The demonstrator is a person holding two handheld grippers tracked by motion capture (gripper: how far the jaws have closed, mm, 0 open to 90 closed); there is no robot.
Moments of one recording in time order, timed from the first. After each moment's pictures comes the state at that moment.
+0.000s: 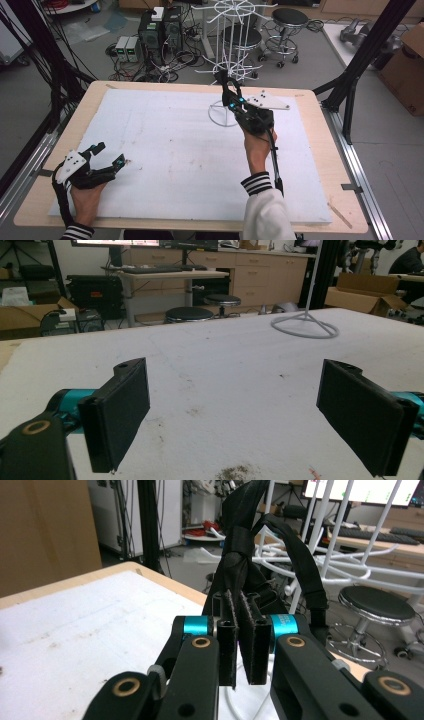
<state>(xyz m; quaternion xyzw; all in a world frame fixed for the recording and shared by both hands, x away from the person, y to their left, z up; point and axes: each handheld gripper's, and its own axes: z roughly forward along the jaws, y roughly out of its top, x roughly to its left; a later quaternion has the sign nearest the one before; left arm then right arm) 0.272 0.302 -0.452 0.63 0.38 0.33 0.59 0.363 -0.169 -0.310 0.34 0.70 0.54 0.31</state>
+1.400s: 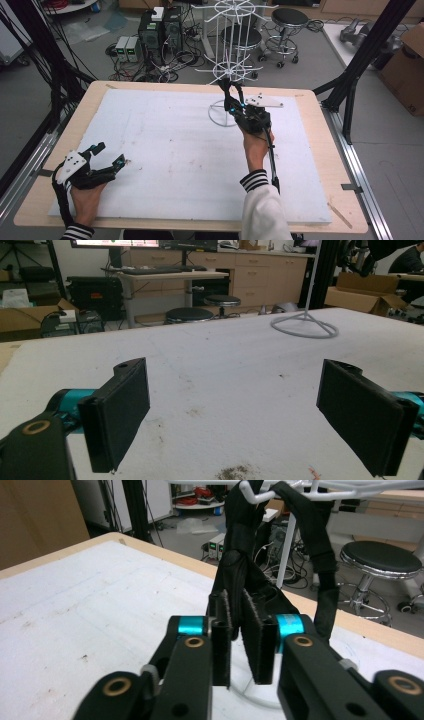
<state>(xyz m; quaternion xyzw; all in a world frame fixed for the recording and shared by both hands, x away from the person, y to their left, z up) 0.272 0.302 -0.452 0.63 0.38 0.33 0.59 0.388 -0.174 -0.342 0.39 0.72 0.51 0.27</state>
